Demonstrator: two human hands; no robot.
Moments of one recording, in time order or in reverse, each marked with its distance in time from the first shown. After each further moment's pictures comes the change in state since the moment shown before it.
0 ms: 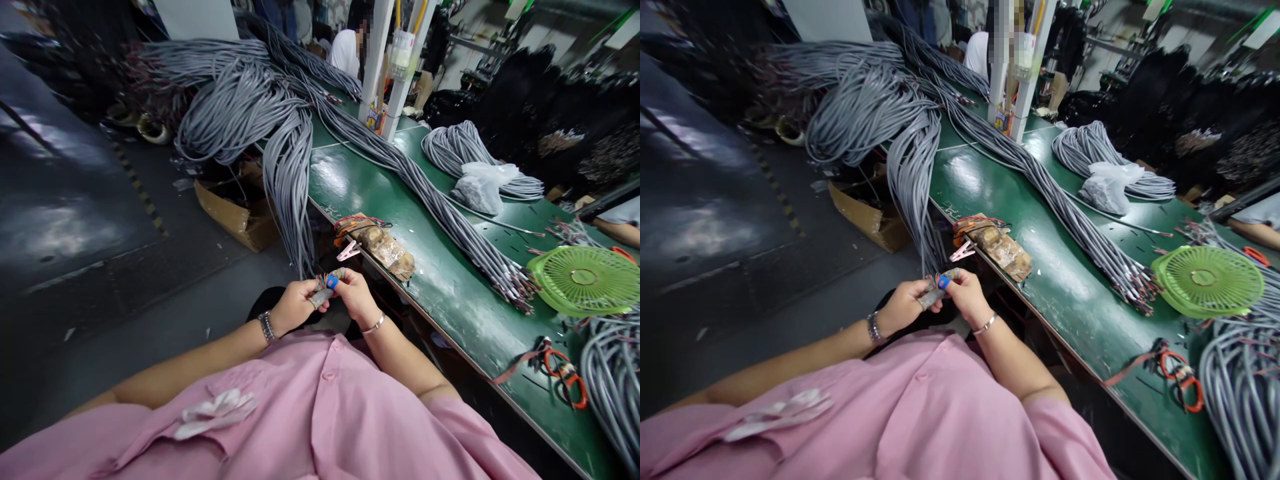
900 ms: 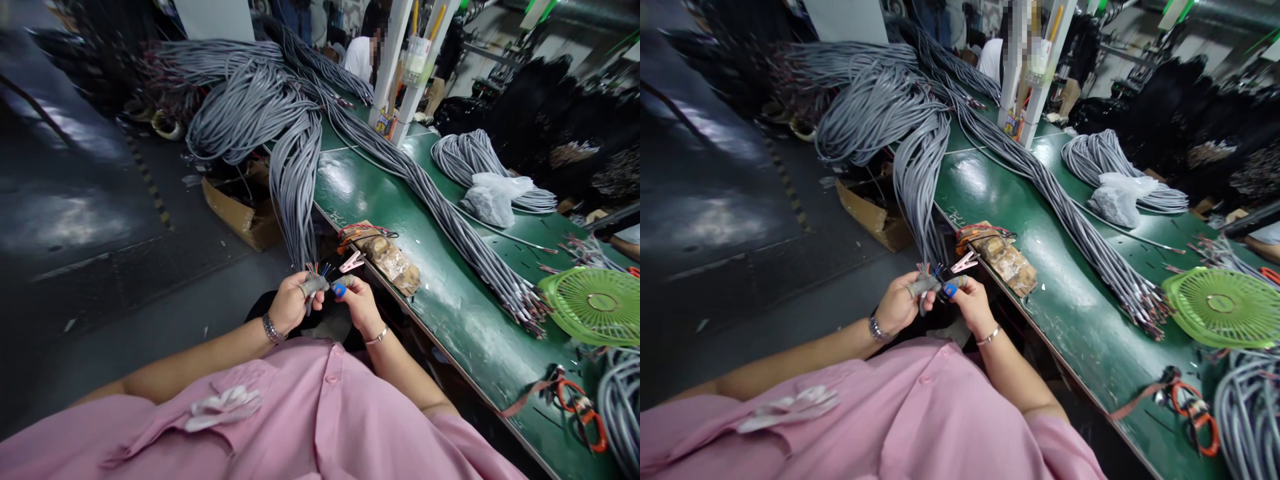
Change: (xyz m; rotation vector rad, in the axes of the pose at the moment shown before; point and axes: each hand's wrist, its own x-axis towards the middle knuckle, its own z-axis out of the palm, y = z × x) left_hand 0.024 -0.002 0.002 -0.427 0.262 -0.066; right_hand 0.011 0.012 -0.016 0.044 0.001 -0.052
